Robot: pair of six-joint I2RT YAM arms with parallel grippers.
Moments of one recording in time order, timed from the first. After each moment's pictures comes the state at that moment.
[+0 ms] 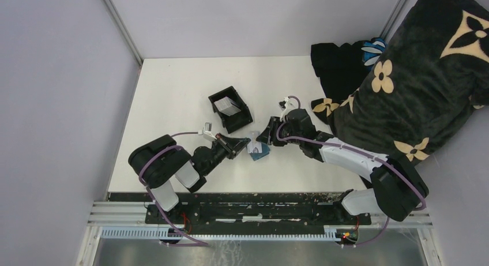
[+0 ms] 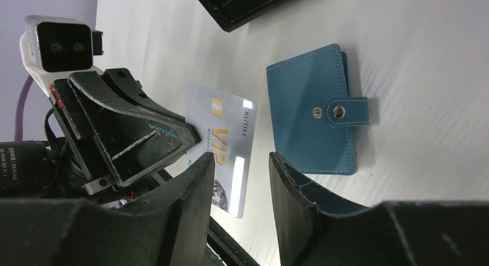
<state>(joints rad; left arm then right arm) -0.74 1.71 0.16 1.54 -0.02 -1.31 0.65 1.35 0.69 0.10 -0.25 0.72</state>
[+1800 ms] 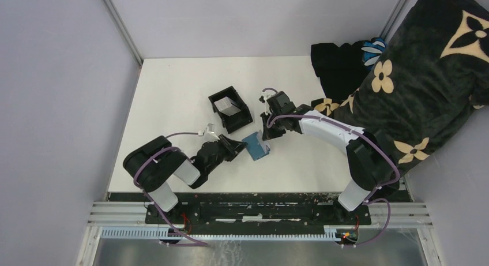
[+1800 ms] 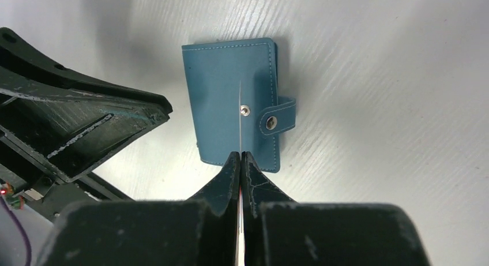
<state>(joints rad) -0.73 1.68 0.22 1.20 -0.09 -1.24 0.65 1.66 1.14 -0.46 -0.19 0.36</state>
